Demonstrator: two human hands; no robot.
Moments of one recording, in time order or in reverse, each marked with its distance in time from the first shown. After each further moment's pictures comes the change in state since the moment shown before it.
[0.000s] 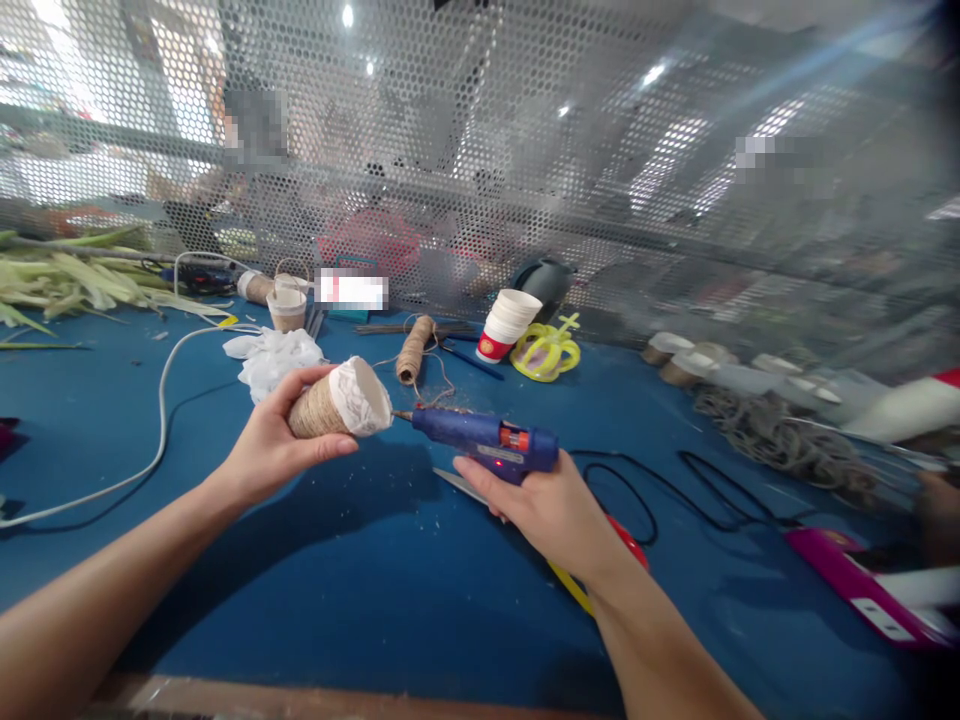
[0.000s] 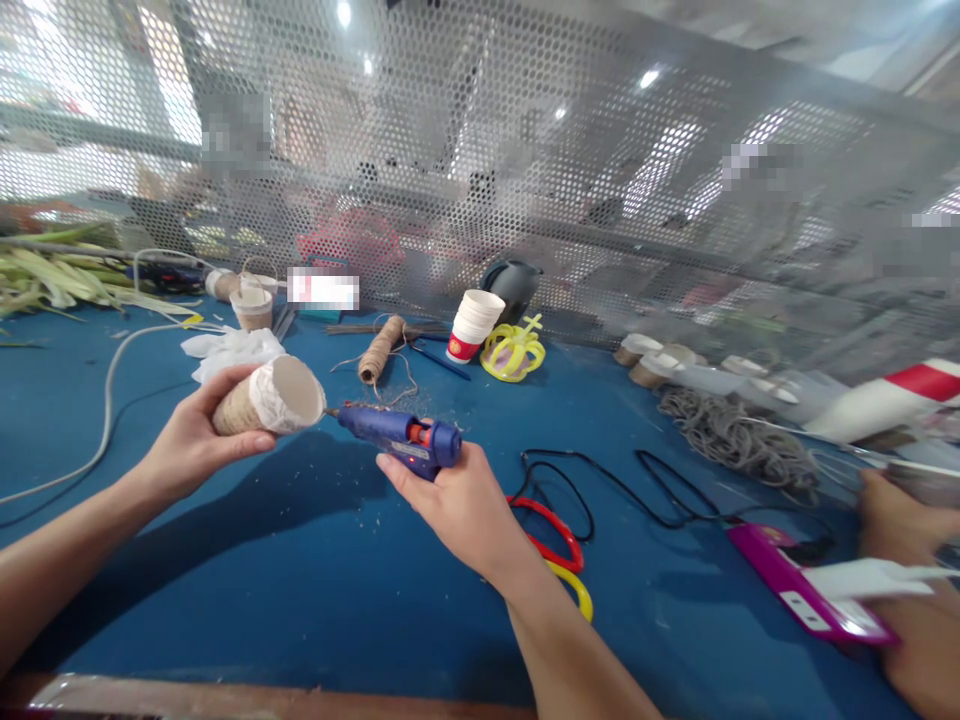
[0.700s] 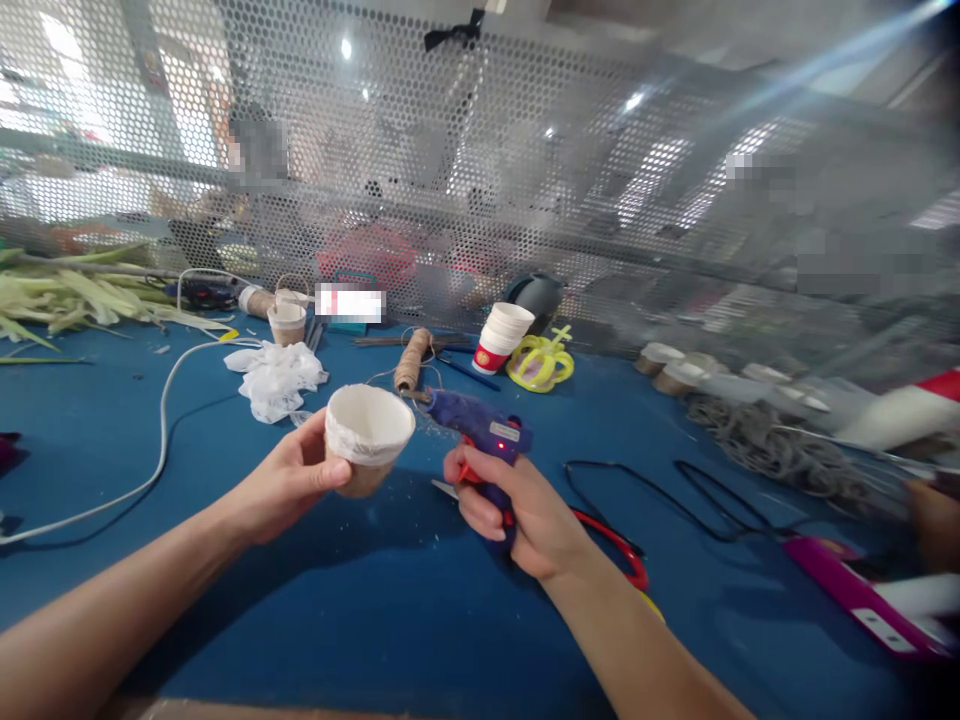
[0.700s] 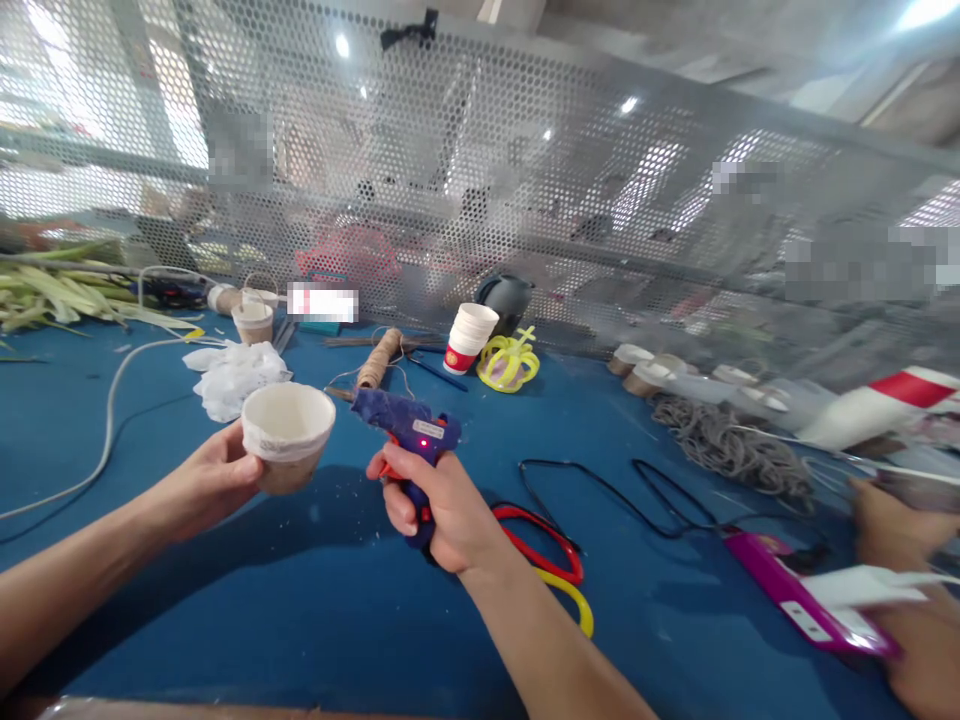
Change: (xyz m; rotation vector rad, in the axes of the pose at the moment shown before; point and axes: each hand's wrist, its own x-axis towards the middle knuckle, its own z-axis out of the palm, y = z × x) left_hand -0.012 -0.005 0.014 -0.647 -0.309 -0.285; right_hand 0.009 0.001 0.015 1.031 -0.259 0.351
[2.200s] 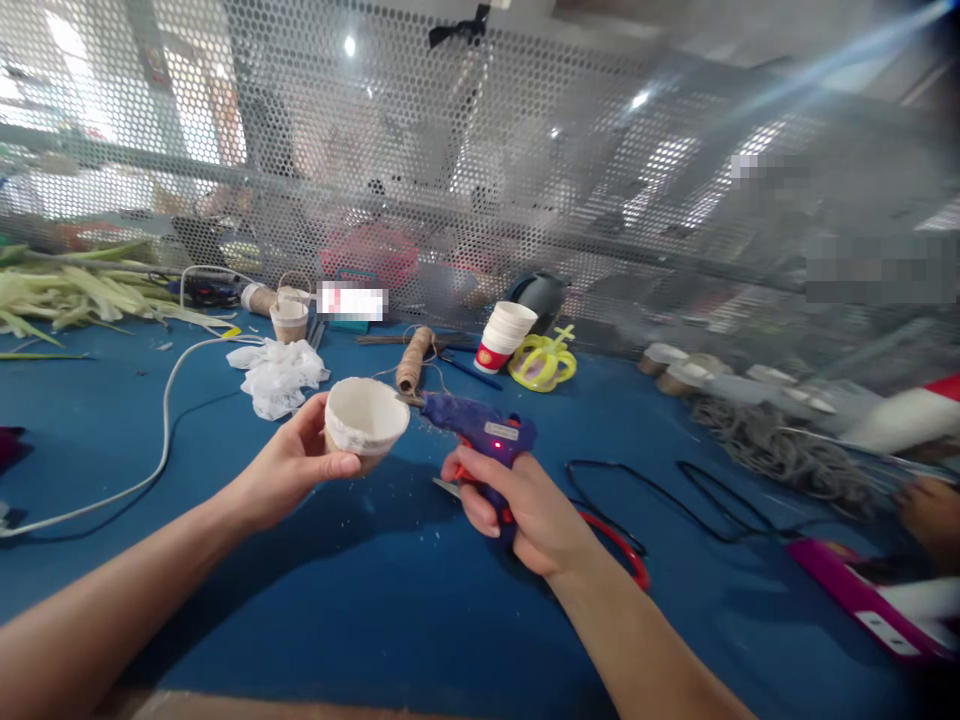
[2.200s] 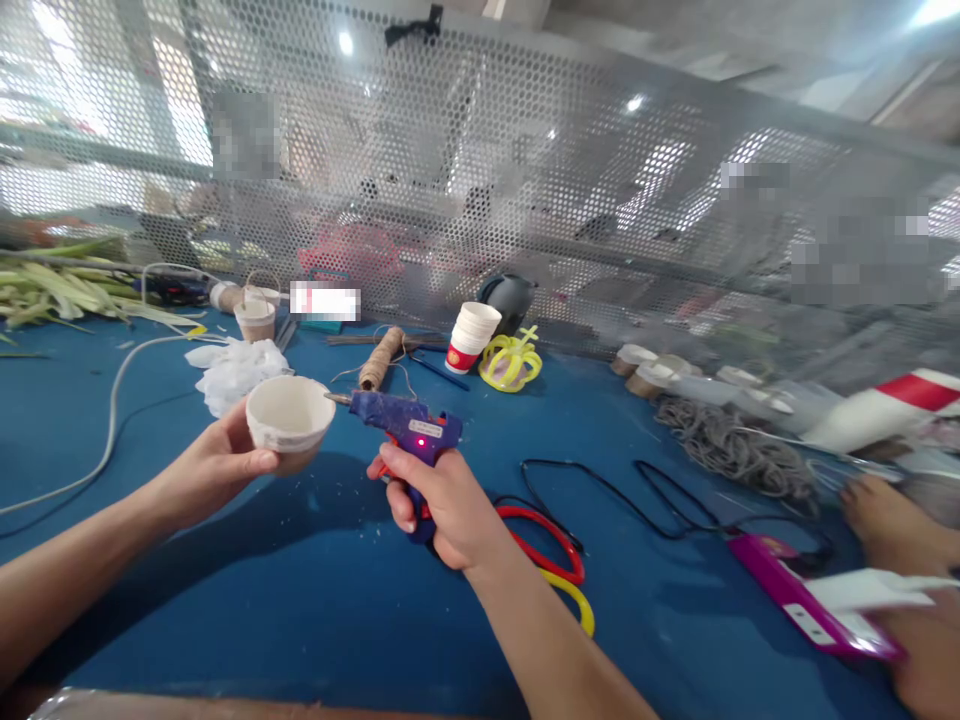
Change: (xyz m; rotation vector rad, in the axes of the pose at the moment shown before) left_hand 0.004 0.000 -0.002 0.099 0.064 0.103; right_hand 0.000 0.000 -0.002 -0.196 0.071 -0.022
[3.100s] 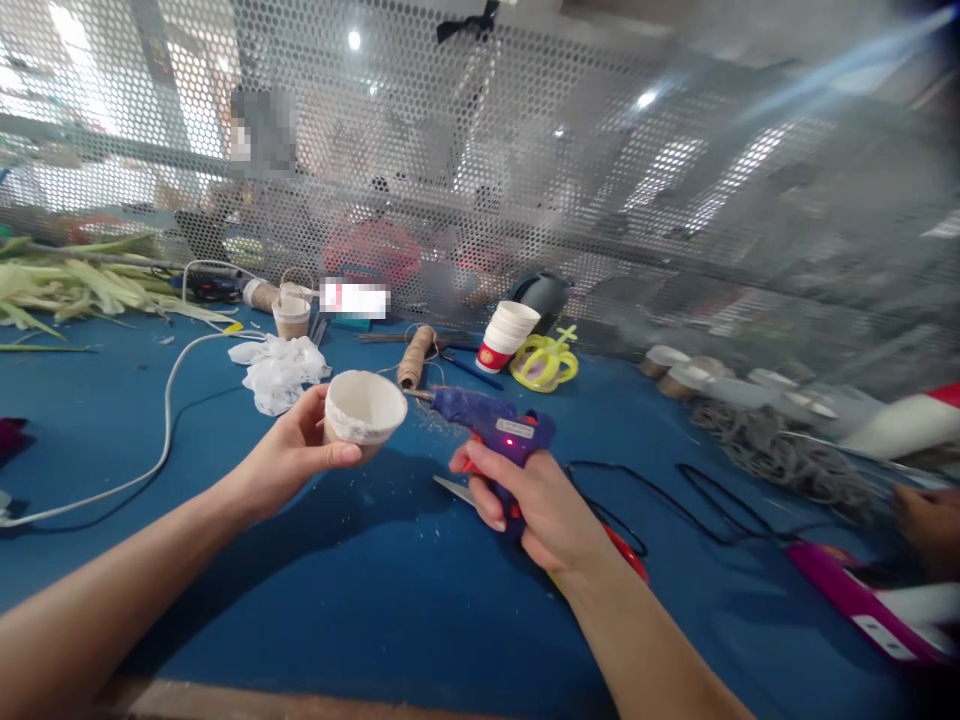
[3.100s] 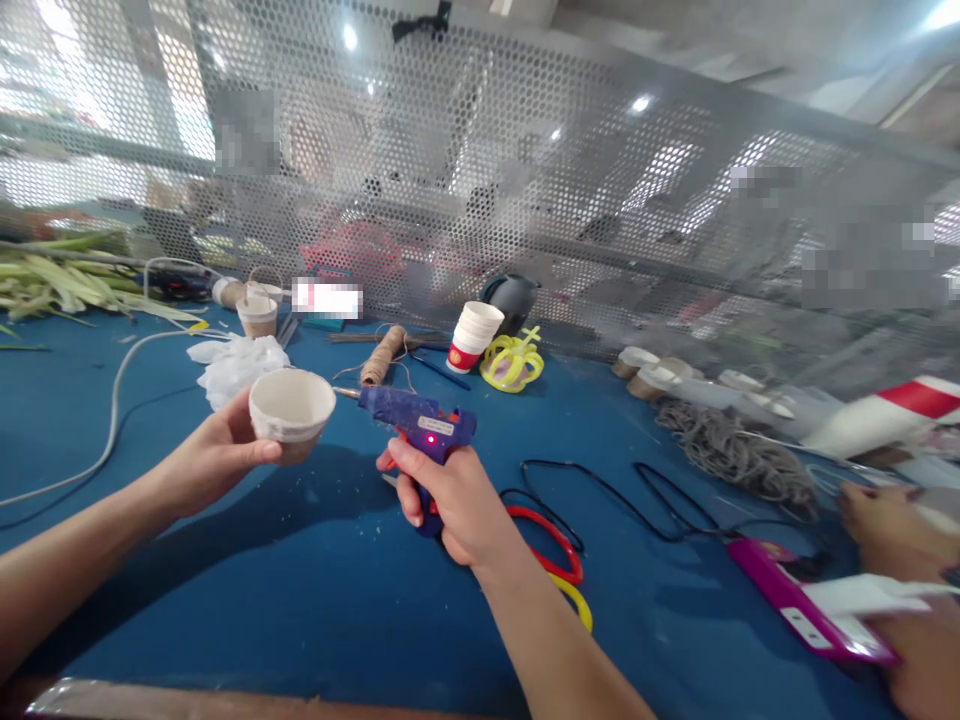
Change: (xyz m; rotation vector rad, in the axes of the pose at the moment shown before) left_hand 0.004 0.003 -0.002 0.073 0.056 -0.016; right_hand -0.003 -0.005 -0.003 -0.097 0.061 -0.075
